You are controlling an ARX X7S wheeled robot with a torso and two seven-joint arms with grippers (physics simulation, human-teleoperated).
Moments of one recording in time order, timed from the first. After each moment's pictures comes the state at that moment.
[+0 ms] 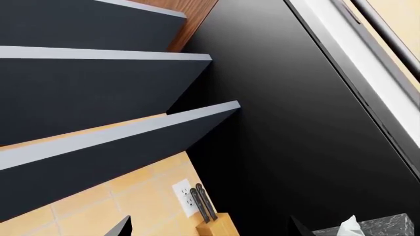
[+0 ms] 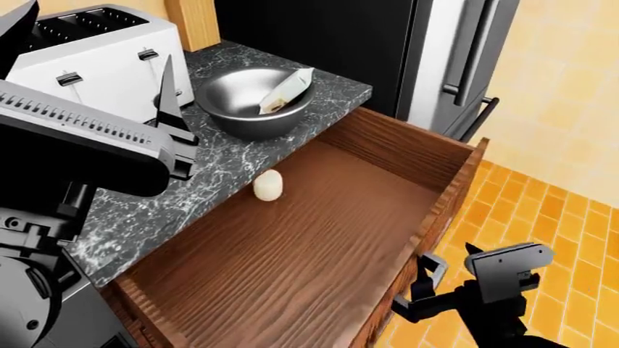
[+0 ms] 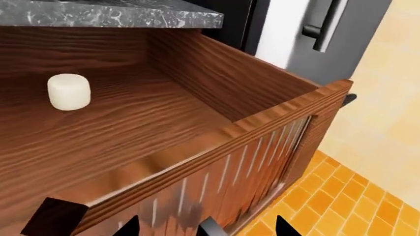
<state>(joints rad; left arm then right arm) -1.06 -1.01 0.65 0.88 -0.86 -0.74 -0.81 1.01 0.98 -1.93 -0.02 1.13 -0.51 0.73</state>
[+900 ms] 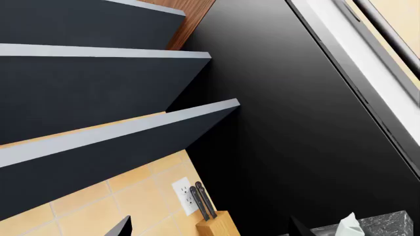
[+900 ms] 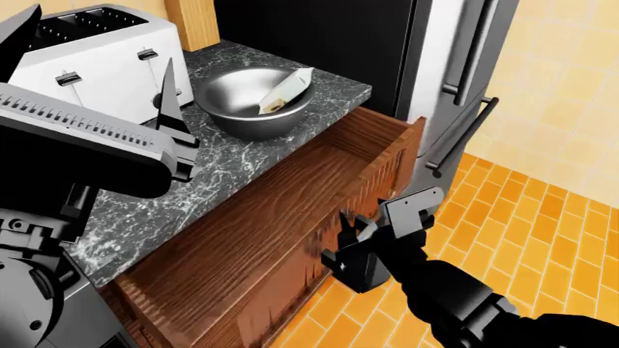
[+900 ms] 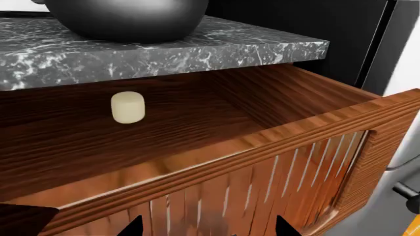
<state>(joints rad) -1.05 -1.01 0.66 0.88 -0.85 -0.74 -0.82 1.03 0.45 -1.79 0.63 1.36 -0.49 0.25</state>
